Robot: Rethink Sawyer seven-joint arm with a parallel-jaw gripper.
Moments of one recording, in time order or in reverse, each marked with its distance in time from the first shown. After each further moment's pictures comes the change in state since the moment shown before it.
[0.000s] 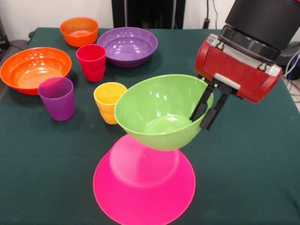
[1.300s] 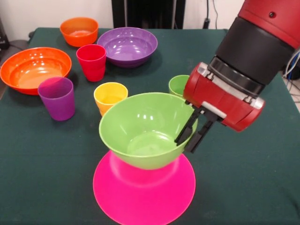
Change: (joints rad) arm -0.010 0.137 -0.102 -0.113 0.000 -0.014 0.000
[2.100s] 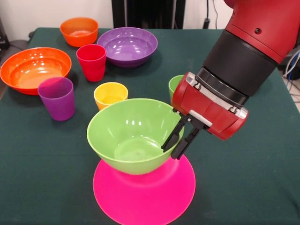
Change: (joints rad) arm 0.000 0.041 -0.050 0.000 0.000 -0.048 0.000
